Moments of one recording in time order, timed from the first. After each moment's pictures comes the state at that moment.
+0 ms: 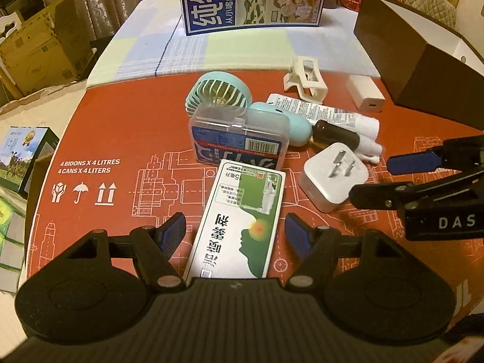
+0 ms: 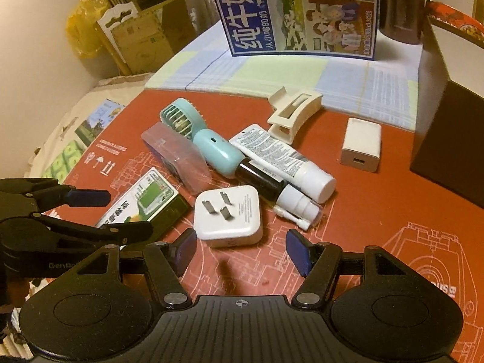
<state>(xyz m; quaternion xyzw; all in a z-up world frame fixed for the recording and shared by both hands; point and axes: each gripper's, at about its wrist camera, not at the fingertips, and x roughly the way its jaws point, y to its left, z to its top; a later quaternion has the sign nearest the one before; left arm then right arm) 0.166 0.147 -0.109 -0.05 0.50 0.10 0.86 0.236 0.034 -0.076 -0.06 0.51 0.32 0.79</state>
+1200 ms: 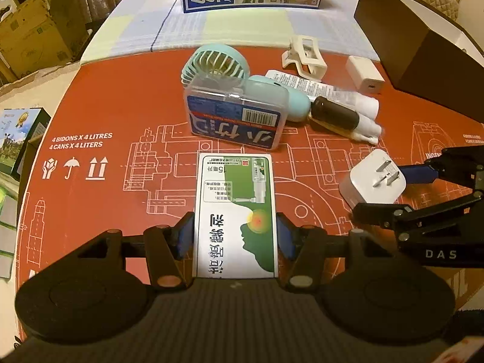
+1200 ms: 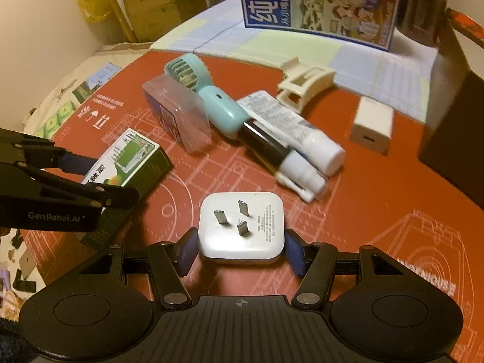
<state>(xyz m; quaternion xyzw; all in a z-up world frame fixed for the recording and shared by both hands) 0.161 0.147 -0.119 -0.07 0.53 0.09 0.84 0.217 0.032 -0.098 -0.13 0.52 0.33 0.78</state>
